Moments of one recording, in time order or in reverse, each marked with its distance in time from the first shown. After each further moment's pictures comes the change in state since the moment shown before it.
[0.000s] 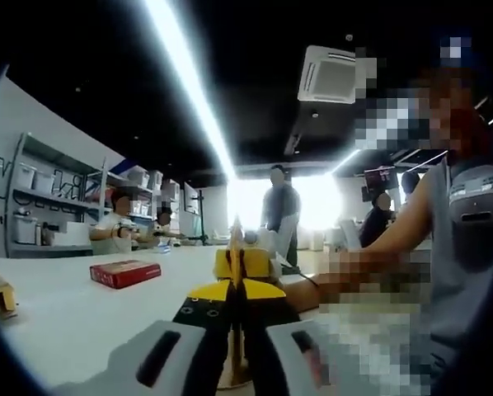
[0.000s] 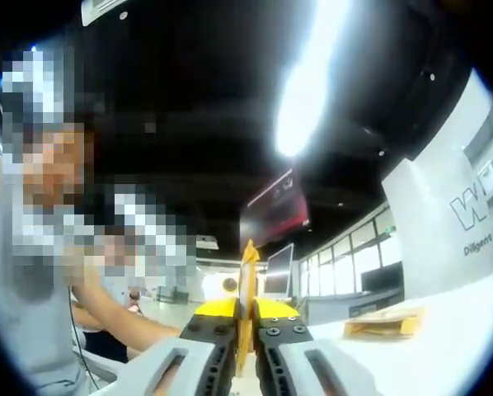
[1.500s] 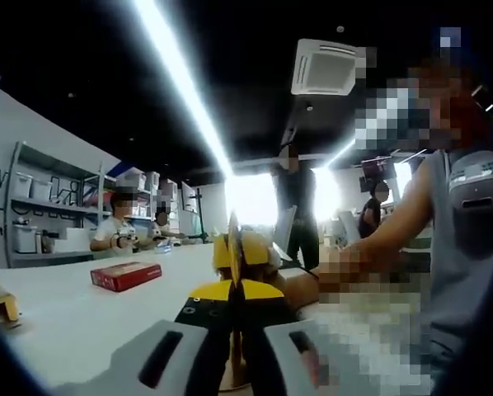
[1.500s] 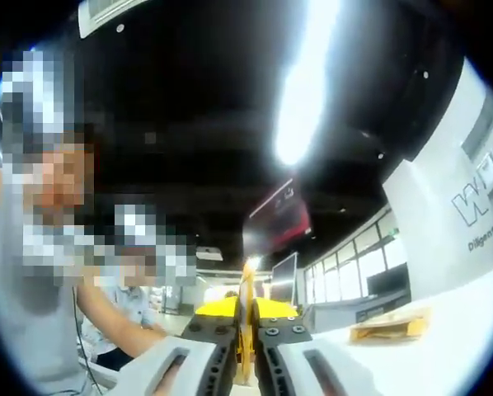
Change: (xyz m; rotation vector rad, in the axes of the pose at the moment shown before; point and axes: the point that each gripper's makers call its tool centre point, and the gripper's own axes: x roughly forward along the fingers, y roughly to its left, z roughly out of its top) left arm 0.003 -0.004 -0.005 0.047 0.025 -0.018; right arm -0.001 -0.002 0.014 0.042 -0.054 0.019
